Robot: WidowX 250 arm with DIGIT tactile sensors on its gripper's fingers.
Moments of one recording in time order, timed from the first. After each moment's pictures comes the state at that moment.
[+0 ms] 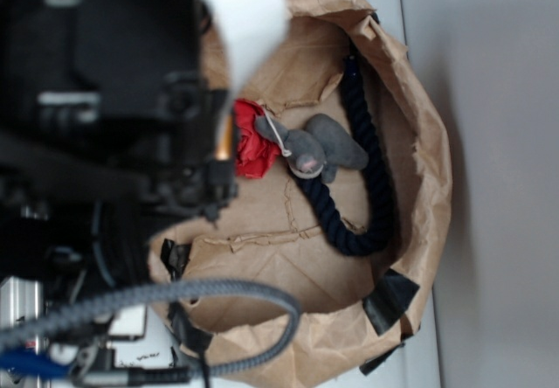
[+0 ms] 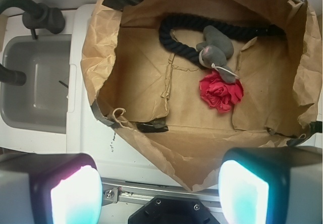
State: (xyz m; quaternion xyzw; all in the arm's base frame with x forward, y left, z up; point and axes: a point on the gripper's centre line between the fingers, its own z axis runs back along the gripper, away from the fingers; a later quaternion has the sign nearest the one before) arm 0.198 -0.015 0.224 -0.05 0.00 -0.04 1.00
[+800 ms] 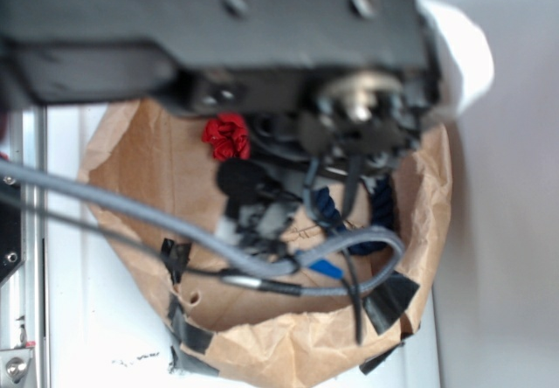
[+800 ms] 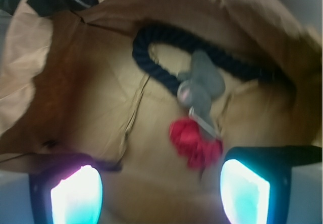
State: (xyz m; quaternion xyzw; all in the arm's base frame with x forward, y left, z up) arm 0.266 0.014 0.151 0.00 0.01 -0.16 0.99
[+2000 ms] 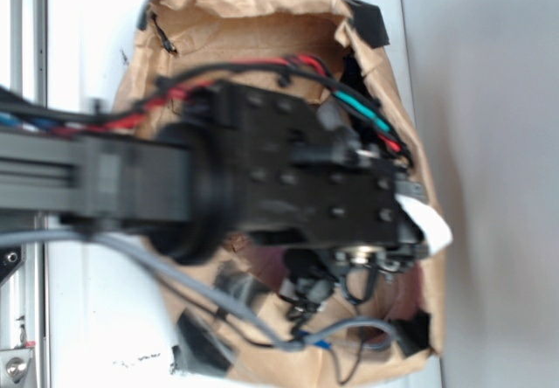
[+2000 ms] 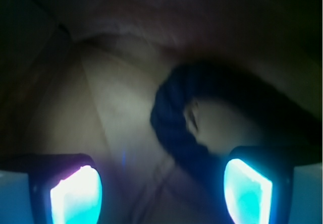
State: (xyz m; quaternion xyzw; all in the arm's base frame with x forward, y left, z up) arm 0.312 -0.031 0.058 -0.02 -0.06 -0.22 0.97
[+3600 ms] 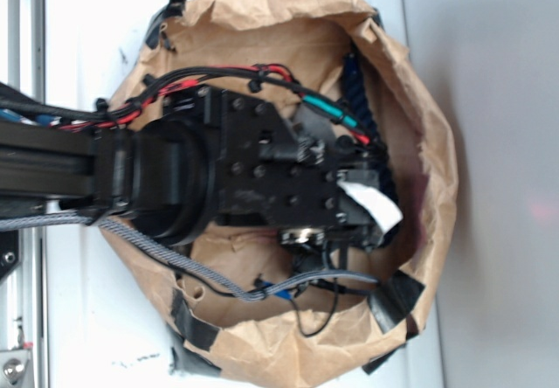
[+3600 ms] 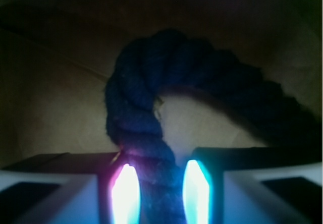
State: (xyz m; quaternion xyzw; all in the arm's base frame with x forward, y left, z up) arm 0.310 -0.012 0.025 0.03 -0.14 -0.19 0.97
